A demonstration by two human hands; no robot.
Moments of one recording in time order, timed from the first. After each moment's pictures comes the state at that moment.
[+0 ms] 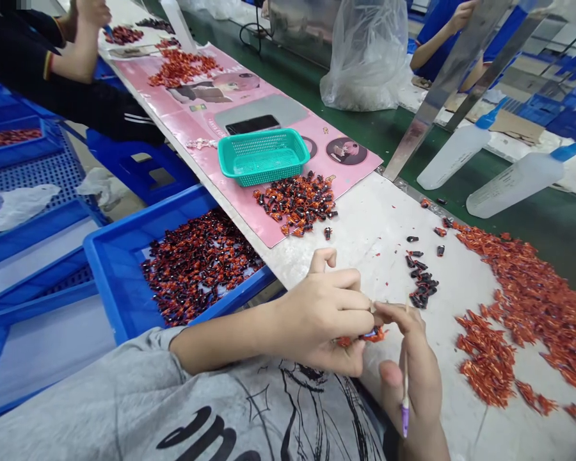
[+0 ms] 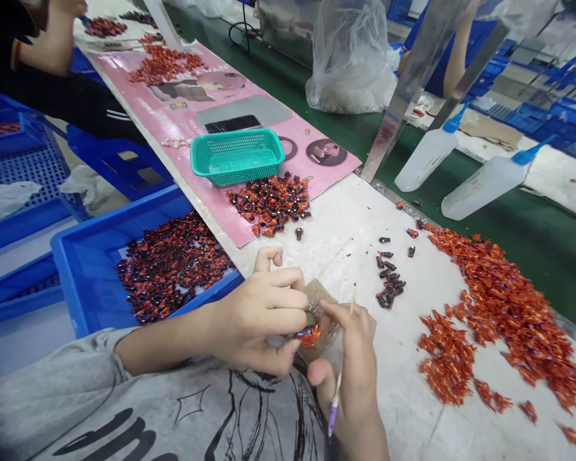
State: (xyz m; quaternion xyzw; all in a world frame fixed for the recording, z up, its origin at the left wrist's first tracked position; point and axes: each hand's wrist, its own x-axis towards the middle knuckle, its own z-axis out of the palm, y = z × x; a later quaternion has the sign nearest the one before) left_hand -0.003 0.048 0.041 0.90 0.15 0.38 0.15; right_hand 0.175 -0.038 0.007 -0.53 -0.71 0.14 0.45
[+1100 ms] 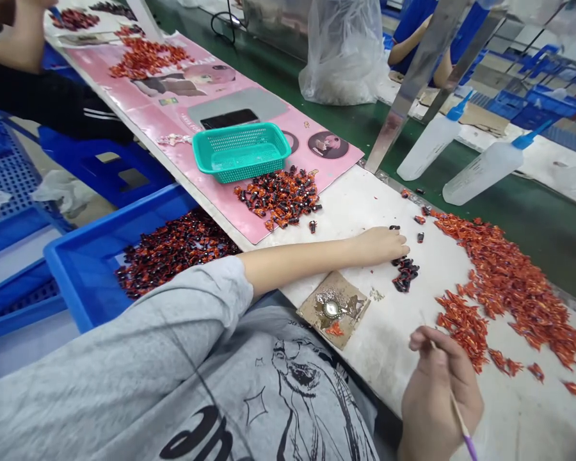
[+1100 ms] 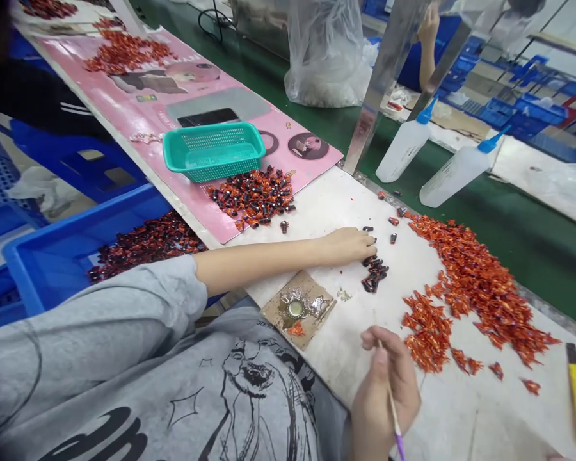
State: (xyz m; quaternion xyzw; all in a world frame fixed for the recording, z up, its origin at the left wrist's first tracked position) left_hand 0.143 0.148 -0.015 0.99 0.12 0.08 0.02; right_hand 0.184 -0.079 -0.017 -0.59 -0.35 0.13 0.71
